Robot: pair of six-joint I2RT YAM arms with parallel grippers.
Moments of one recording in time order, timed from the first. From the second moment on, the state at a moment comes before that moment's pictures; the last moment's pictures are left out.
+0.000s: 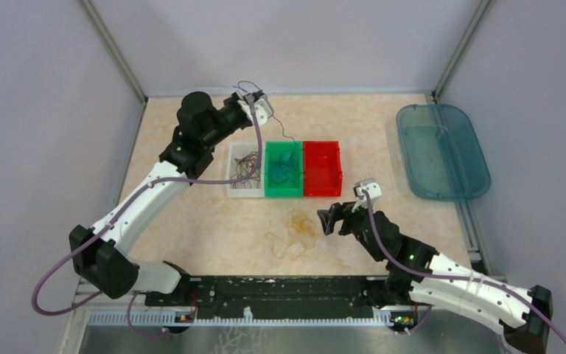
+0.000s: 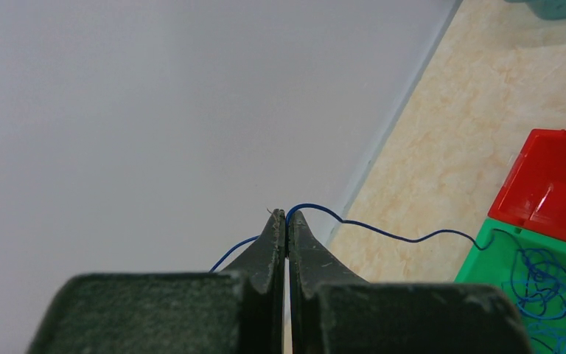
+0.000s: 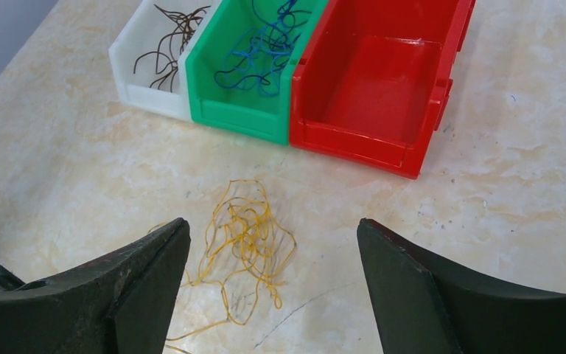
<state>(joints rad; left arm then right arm) -0.54 1.34 1.28 0.12 0.25 0.79 1.03 0.50 0.35 -0.14 0.50 0.43</state>
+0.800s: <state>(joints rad) -0.61 1.44 1.13 -0.02 0.25 0.86 1.03 0.49 0.36 -0.15 0.50 0.46</state>
